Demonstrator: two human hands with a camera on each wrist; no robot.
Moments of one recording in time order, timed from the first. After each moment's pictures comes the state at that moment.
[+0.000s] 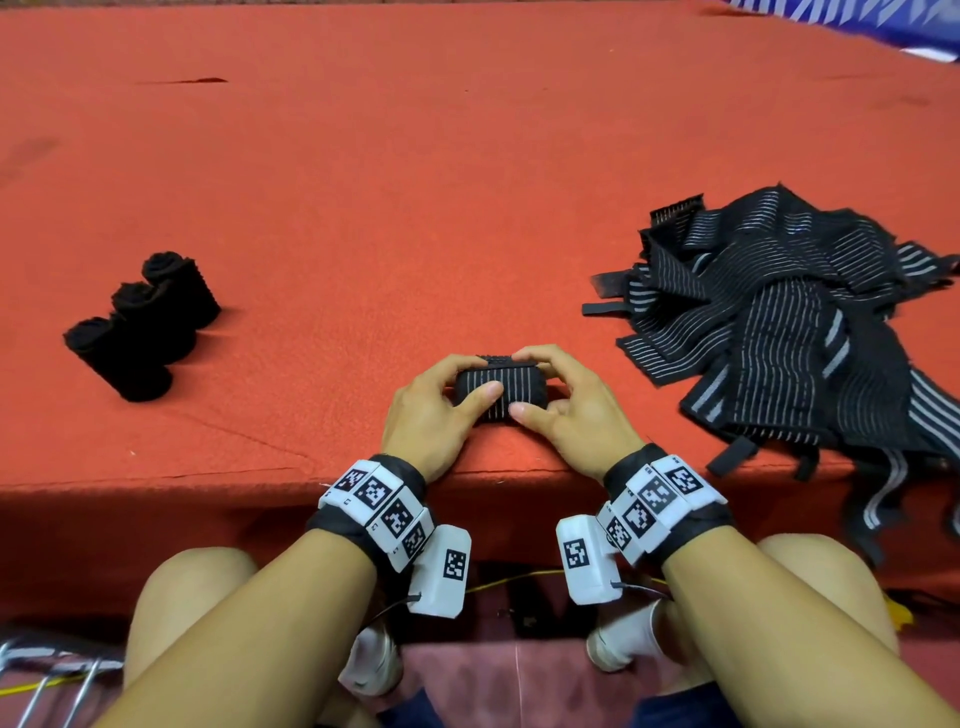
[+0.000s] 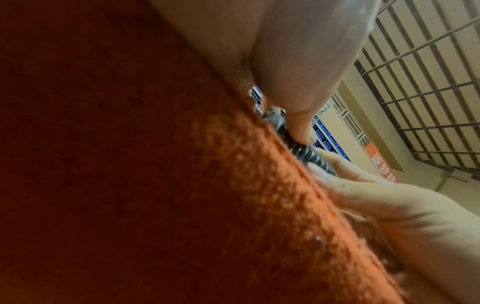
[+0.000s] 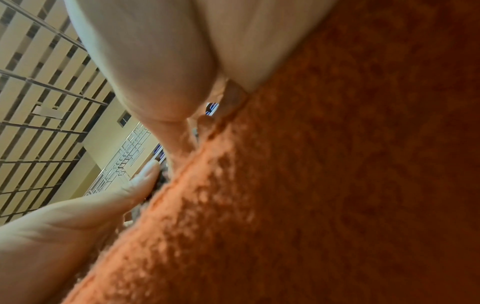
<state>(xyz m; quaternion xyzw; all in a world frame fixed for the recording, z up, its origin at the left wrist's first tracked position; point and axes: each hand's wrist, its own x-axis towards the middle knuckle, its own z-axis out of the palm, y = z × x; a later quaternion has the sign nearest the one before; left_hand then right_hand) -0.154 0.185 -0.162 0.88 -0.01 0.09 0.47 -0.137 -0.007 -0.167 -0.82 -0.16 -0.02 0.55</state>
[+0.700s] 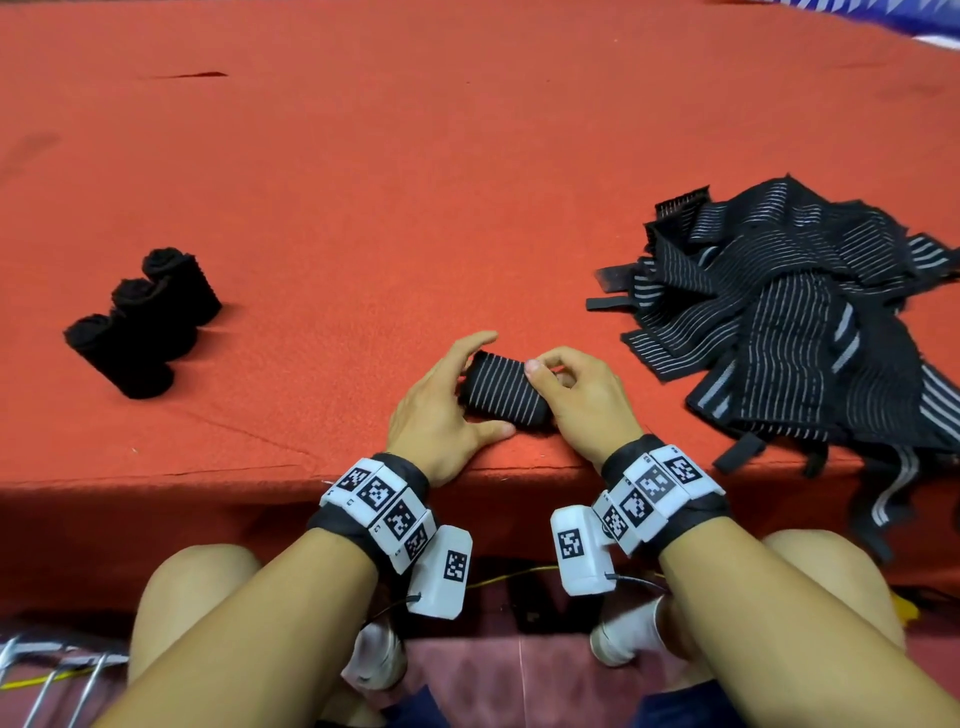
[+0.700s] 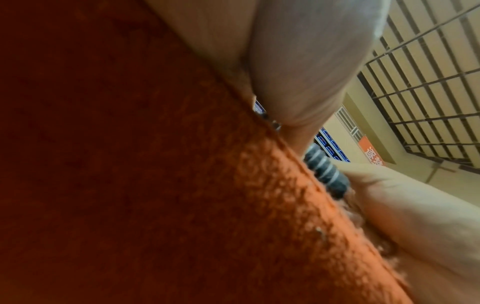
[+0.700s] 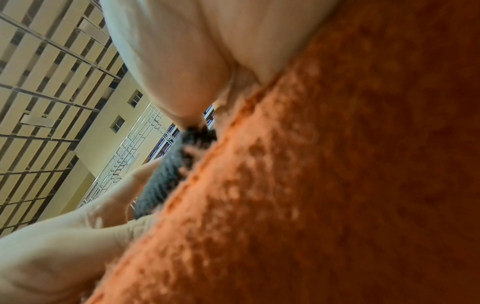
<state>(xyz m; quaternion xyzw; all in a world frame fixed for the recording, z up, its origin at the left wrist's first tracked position) -0.157 0.188 -0.160 0.91 -0.06 0.05 0.40 -0.126 0.001 -0.166 -0.86 -0.05 -0.06 0.51</state>
